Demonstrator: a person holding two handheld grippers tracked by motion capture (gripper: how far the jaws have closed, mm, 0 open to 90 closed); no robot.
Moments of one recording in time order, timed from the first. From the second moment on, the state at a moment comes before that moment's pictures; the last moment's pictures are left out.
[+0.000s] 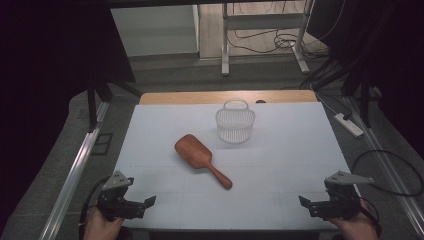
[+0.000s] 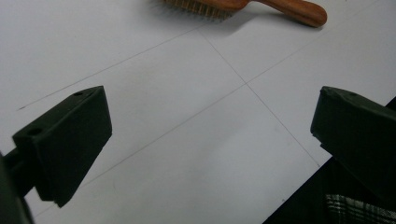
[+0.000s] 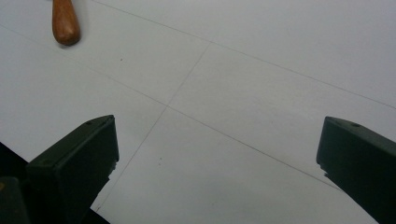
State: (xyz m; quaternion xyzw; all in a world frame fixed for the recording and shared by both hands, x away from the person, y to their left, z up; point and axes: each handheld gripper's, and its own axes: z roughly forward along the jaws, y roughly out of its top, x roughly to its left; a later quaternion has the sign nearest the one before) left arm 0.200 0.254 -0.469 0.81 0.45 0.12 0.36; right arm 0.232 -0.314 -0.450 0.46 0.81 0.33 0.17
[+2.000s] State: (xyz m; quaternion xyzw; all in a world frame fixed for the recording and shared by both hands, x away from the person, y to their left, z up) left arm 0.276 0.193 -0.450 0.84 0.41 0.07 0.34; right arm 0.234 -0.312 -0.452 0.46 0.81 0.32 0.17
